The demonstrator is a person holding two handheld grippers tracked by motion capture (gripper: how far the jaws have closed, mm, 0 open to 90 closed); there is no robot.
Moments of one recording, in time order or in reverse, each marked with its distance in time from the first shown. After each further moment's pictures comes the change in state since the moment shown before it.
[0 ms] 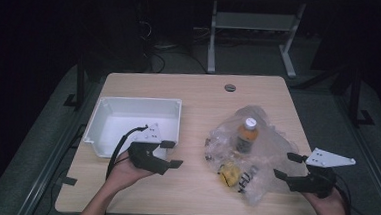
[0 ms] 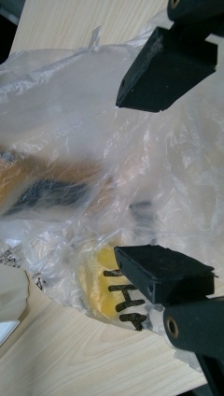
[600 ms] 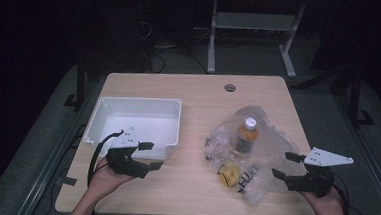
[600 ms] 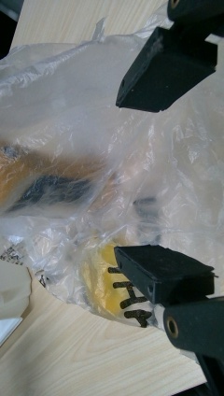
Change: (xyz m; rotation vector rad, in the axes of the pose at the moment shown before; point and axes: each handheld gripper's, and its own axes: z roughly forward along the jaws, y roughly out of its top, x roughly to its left) left arm 0.007 -0.037 -0.038 -0.030 0.104 -0.067; right arm 0.002 0.003 0.003 -0.005 0.012 0.004
